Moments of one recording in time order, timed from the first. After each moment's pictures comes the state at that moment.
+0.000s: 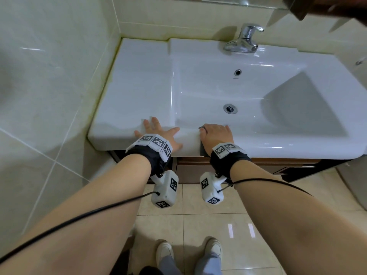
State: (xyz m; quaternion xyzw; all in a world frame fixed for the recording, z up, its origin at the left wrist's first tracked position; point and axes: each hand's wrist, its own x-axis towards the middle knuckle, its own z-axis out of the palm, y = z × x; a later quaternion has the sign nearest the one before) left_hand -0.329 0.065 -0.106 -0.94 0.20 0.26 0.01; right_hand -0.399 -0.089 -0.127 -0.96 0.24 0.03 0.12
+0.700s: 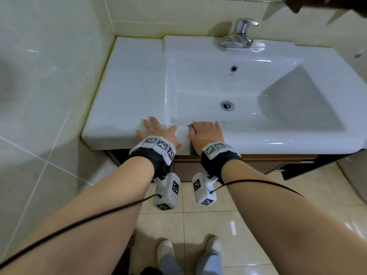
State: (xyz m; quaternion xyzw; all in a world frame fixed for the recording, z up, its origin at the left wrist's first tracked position) left_hand -0.352 0.046 -0.090 -0.95 0.20 0.25 0.04; right_hand -0.401 -0.078 -0.132 -0.97 0.21 0.02 0.14
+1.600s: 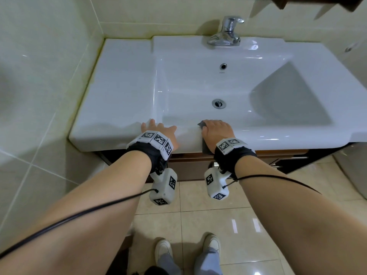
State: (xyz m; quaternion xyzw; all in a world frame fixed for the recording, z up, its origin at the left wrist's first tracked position) left_hand -0.355 0.020 -0.095 -0.93 0.28 0.22 0.09; right_hand -0.432 -0.139 -0.130 -0.97 0.20 0.00 0.13
